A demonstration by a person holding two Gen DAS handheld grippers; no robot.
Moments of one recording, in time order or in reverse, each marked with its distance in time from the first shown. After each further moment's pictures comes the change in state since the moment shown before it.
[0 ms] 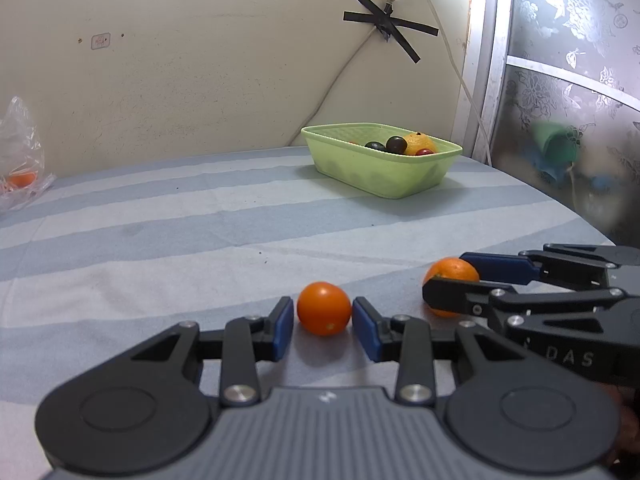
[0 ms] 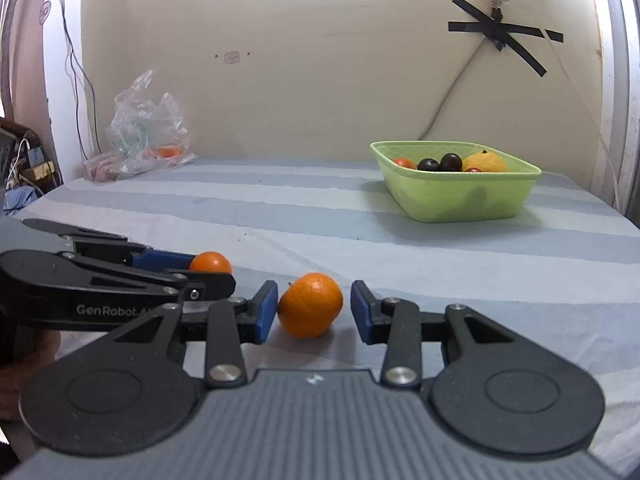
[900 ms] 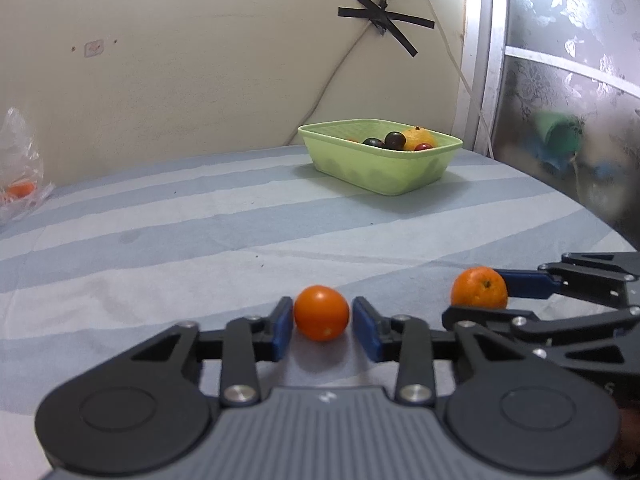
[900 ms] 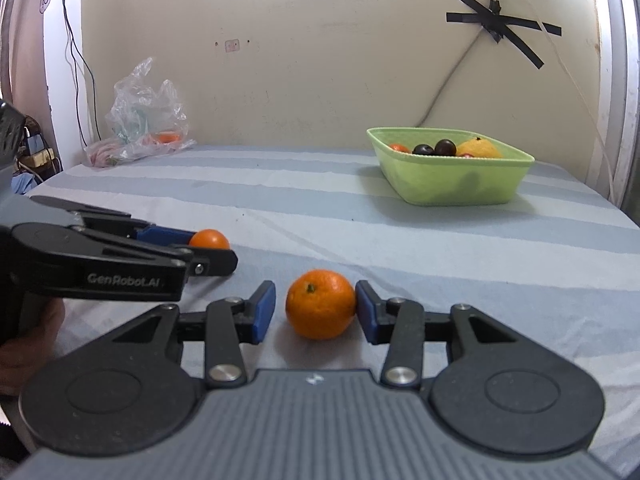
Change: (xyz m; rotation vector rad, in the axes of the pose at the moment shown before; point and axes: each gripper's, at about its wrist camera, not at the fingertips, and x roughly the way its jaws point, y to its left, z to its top) left arm 0.007 -0.009 0.003 0.043 0.010 0.024; right arm -0.007 -0.005 -0.008 -0.017 0.038 0.002
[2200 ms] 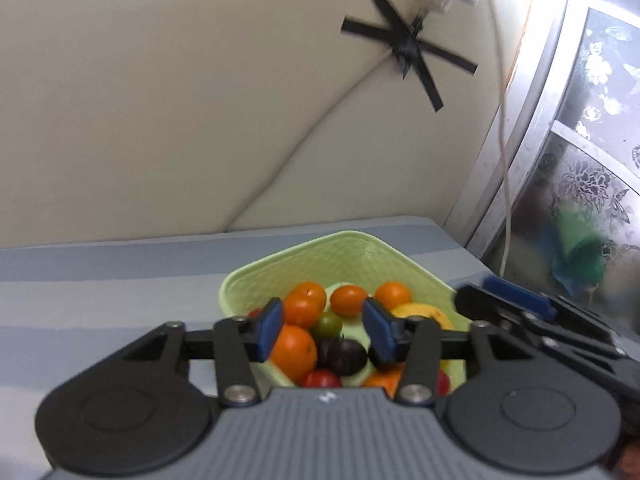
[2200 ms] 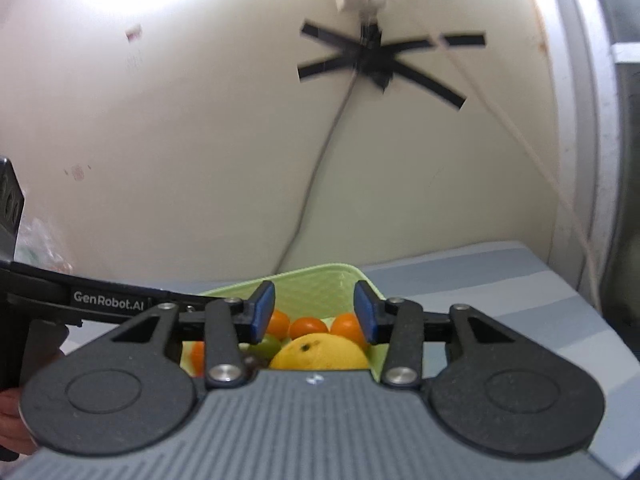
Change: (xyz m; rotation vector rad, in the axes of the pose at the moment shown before) left arm 0.143 0.001 0.178 -0.151 0.024 -0.125; right arm 0.091 -0.160 0.128 0.200 -0.180 -0.101
